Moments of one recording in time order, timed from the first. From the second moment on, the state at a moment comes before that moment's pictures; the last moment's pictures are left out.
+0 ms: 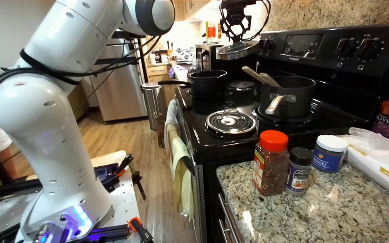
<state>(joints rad) 0.23 0.77 0.23 -0.63 -0.06 1.64 -0.56</state>
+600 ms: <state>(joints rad) 0.13 0.73 0.23 -0.74 -0.02 1.76 -0.56</state>
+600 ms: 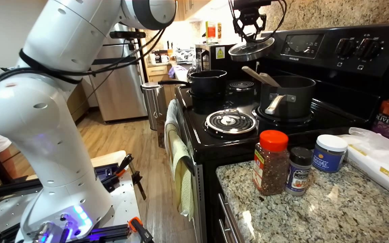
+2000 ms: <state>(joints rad) 0.01 0.44 0.19 -1.47 0.16 2.19 -0.50</state>
